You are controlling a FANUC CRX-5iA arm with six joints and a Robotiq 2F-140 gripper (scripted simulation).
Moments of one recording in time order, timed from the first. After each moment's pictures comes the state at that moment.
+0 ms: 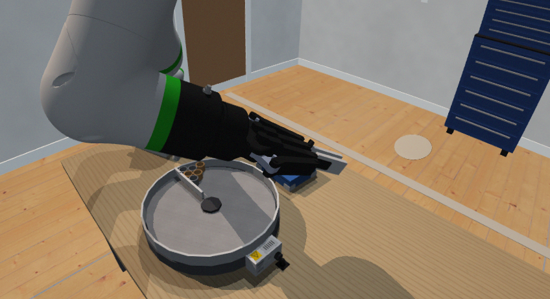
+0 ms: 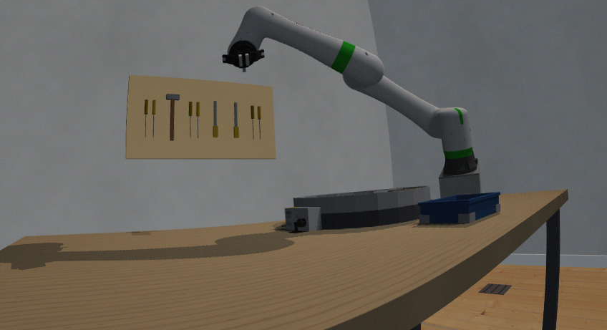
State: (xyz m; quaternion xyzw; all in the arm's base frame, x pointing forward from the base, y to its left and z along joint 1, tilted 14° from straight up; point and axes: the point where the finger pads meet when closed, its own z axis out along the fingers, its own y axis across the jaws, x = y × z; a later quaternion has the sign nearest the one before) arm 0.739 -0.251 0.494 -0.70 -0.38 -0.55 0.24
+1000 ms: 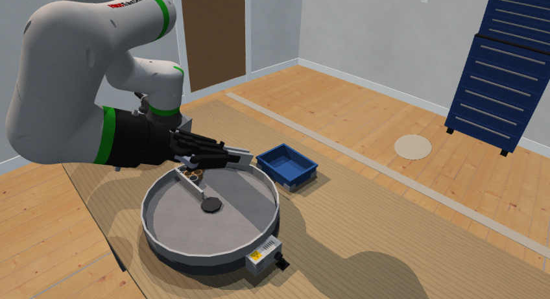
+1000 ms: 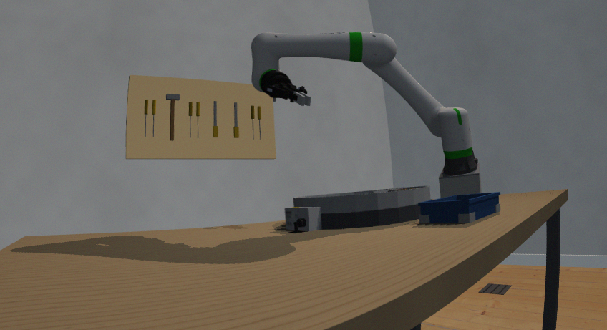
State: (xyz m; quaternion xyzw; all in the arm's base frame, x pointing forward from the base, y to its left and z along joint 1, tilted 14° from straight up) arm 0.564 -0.247 0.366 -0.64 -0.51 -0.51 0.26
